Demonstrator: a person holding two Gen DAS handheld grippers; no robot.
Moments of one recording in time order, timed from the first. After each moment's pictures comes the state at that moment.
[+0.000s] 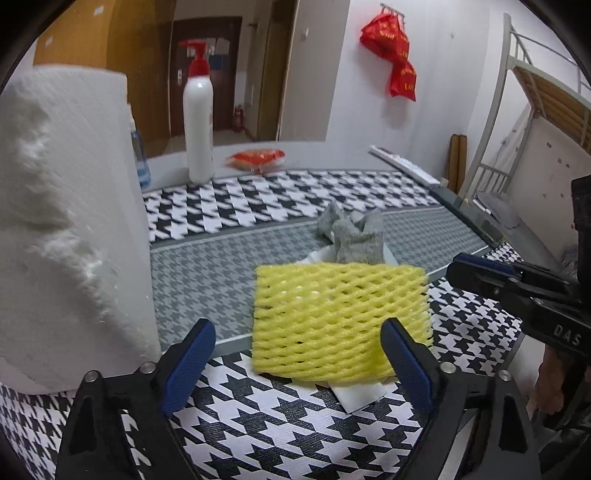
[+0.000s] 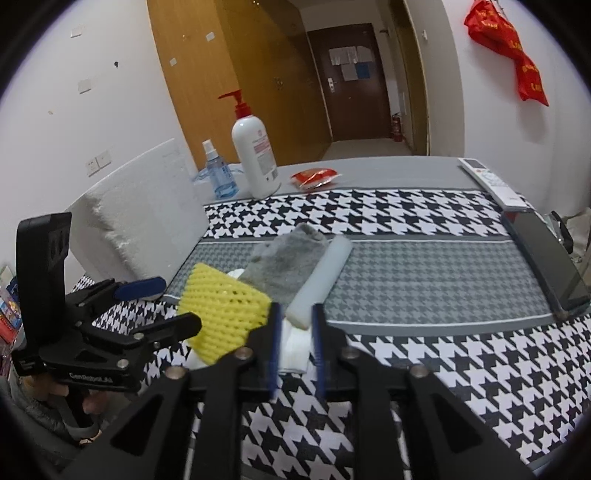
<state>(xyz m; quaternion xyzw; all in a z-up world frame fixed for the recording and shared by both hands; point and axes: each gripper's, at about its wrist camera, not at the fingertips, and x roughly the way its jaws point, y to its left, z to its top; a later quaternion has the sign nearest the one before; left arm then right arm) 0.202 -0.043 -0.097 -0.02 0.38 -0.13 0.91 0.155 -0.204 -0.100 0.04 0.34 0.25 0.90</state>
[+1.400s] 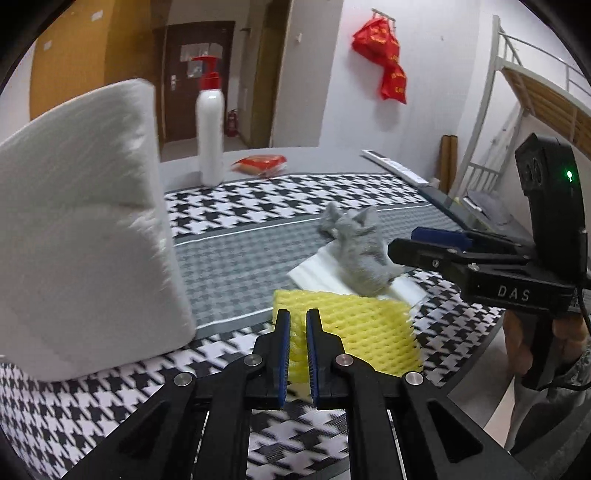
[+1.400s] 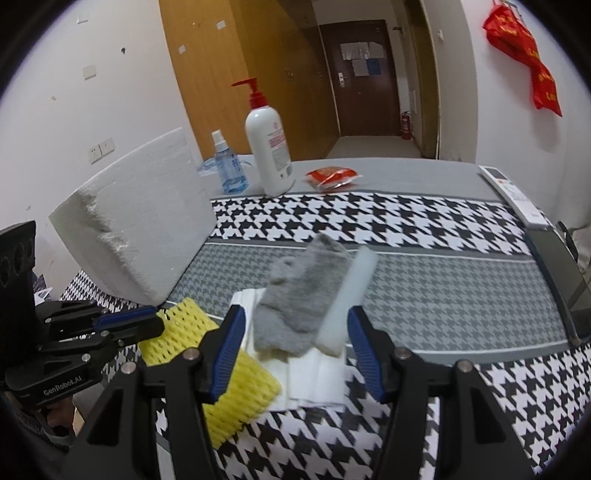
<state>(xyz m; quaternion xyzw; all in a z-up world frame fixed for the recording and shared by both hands) 0.166 -0.018 -0.080 -0.01 0.37 -0.14 0.92 0.174 -0.167 -0.099 0.01 0.36 0.27 0.90</state>
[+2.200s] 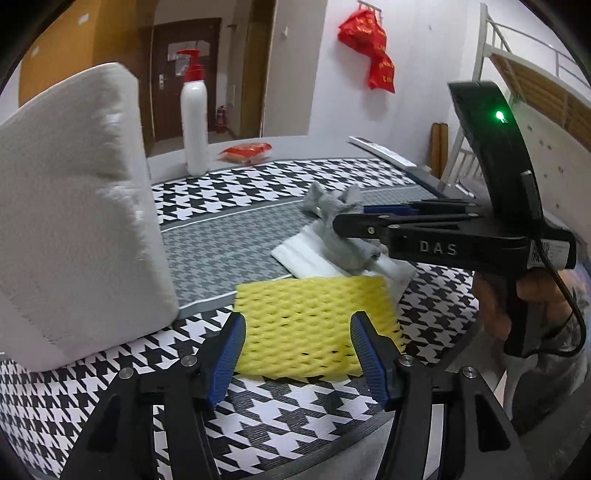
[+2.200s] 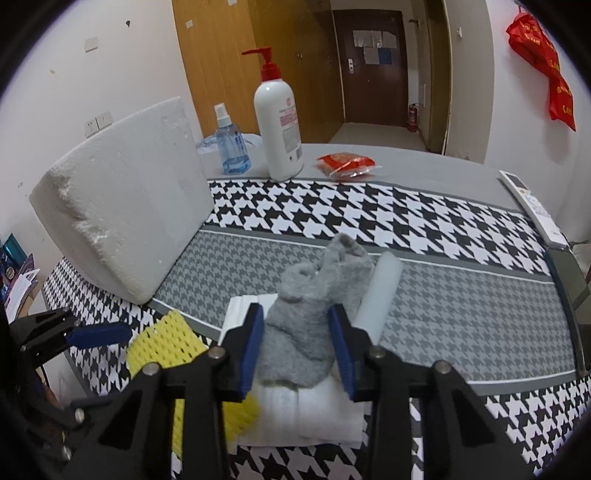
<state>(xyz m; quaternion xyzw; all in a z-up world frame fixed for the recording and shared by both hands) 0.153 -0.030 -0.091 0.01 0.38 -0.16 0.91 0.197 -0.137 -0.111 -0.03 0.38 0.27 0.88</state>
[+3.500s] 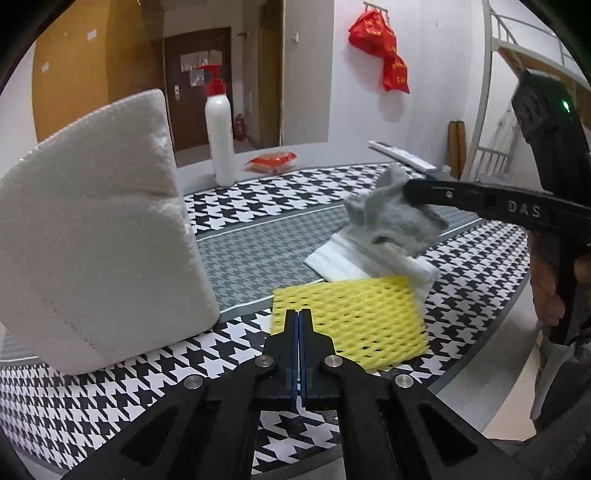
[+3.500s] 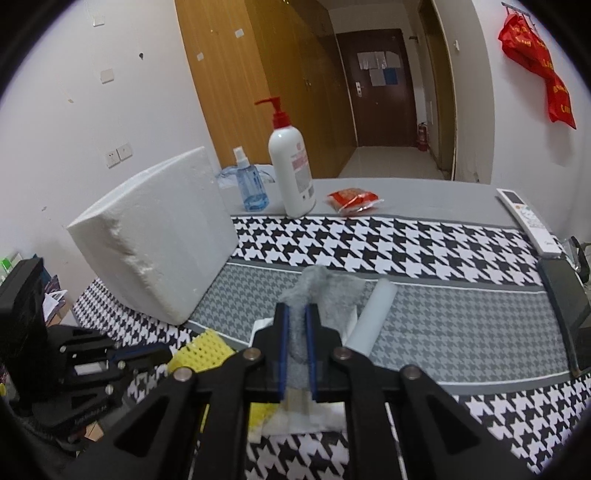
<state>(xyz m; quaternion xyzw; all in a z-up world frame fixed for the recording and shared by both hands) 0.148 -0.019 -0.080 0.04 0.36 -0.12 0.92 0.176 -0.165 -0.075 0.02 0.33 0.30 0.89</state>
